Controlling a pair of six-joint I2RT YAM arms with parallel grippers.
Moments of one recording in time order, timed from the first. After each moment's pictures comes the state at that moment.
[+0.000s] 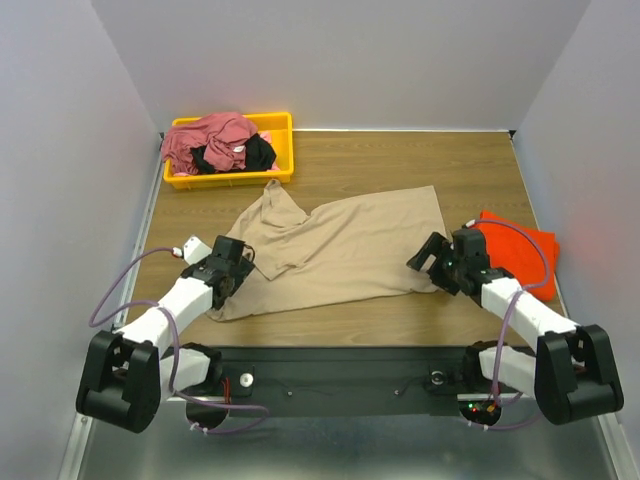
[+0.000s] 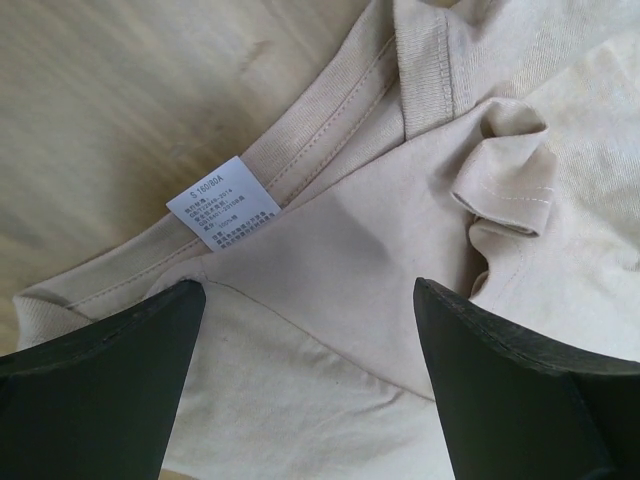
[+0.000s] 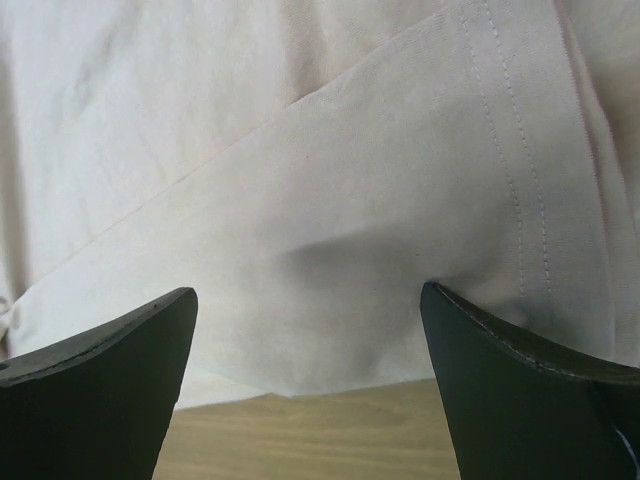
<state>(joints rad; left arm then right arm) -0.31 1.13 0.50 -0.44 -0.42 -1.13 0.17 1.17 0.47 -0.17 -0.10 0.75</state>
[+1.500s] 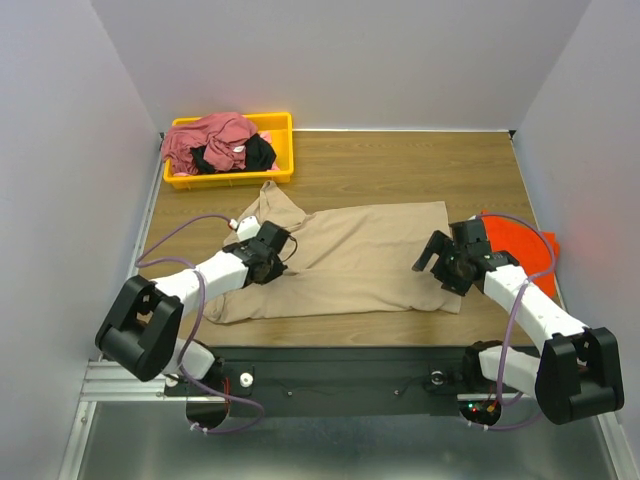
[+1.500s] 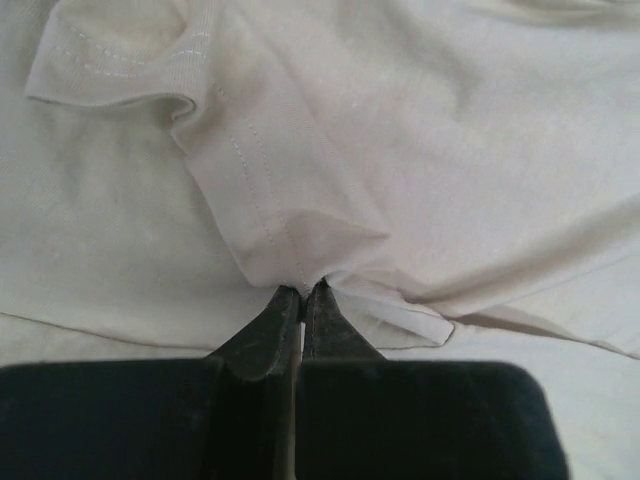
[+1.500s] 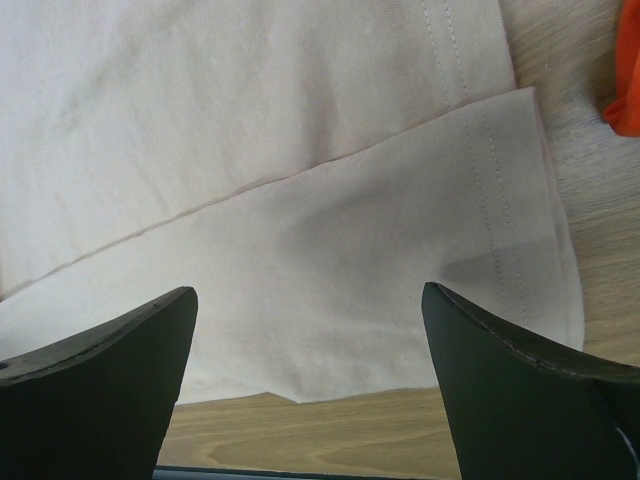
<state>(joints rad) -0.59 1.37 0.70 -0.39 -0.34 -1.00 0.19 1.12 0.62 -0.51 0.00 0.74</state>
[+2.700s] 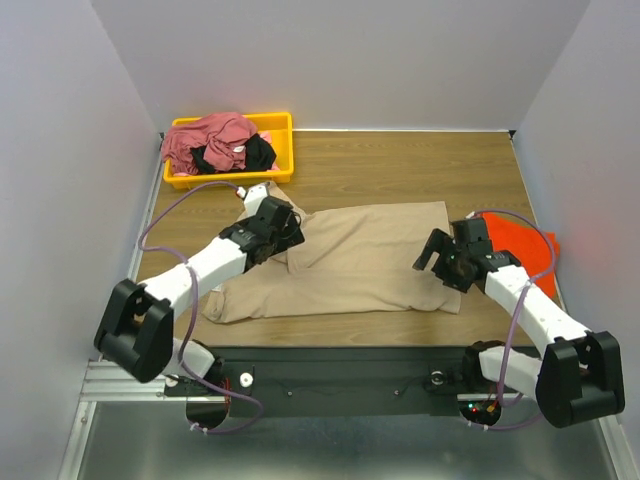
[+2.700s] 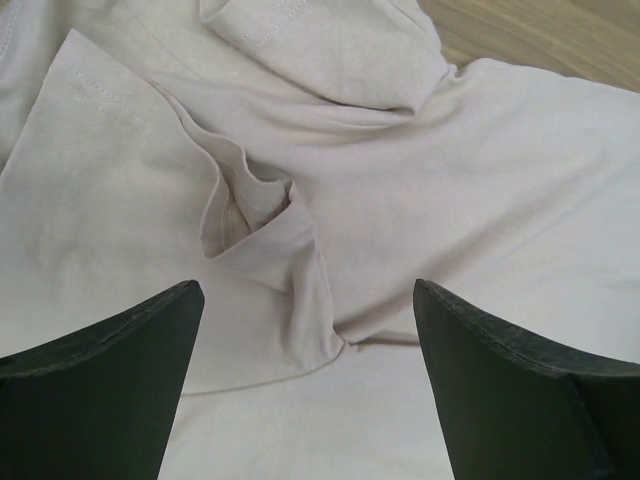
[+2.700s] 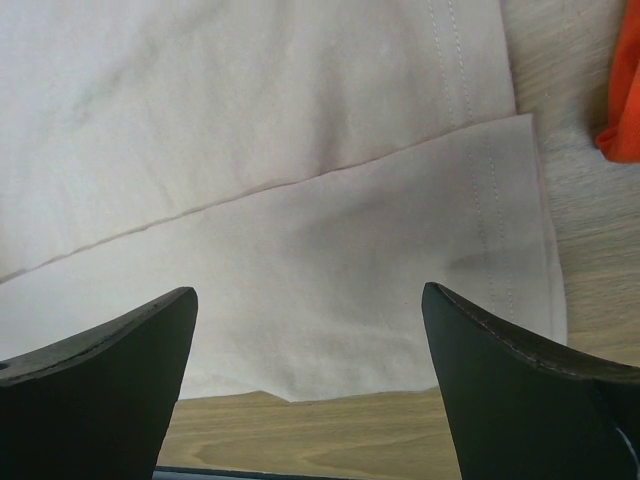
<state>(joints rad) -0.59 1.42 0.92 -0.39 -0.38 -0.81 0.19 1.11 0.63 -0.52 0.00 0.68</state>
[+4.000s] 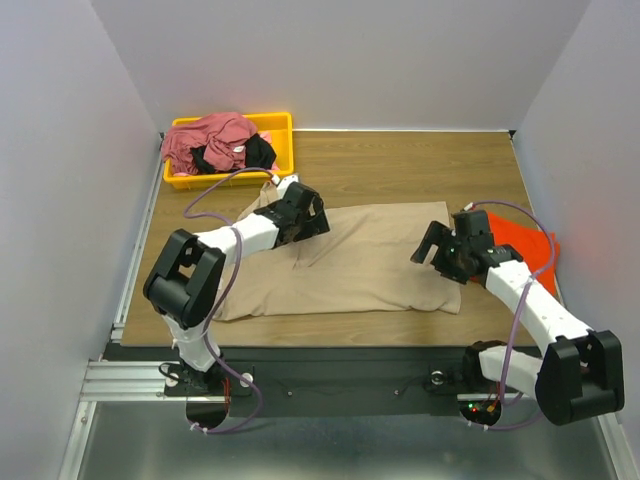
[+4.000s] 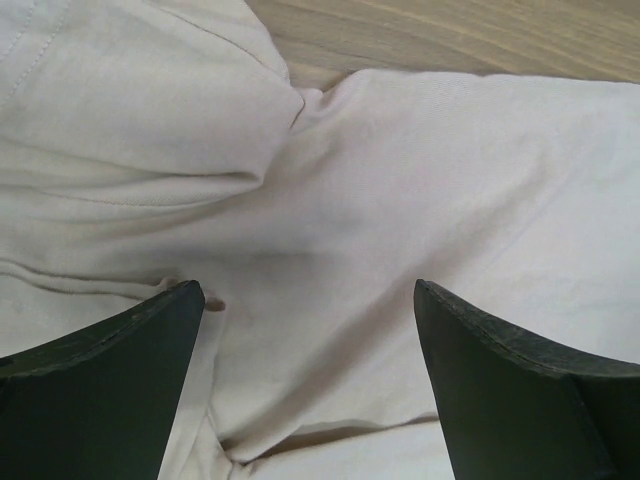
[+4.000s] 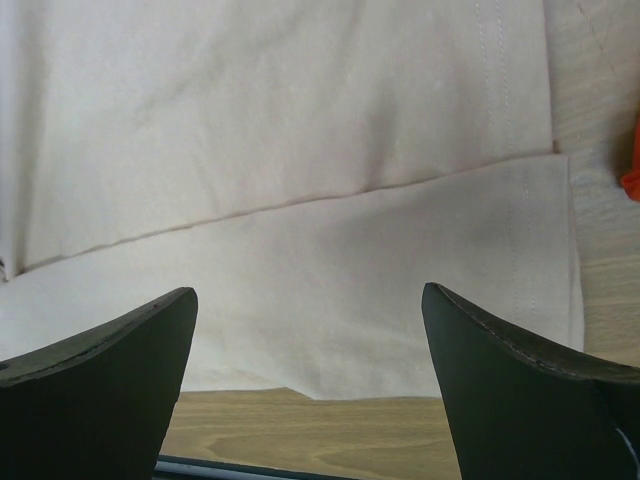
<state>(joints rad) -0.59 1.75 1.09 -0.19 -0.21 -0.74 0.19 1.11 0.68 -0.52 -0.04 0.64</state>
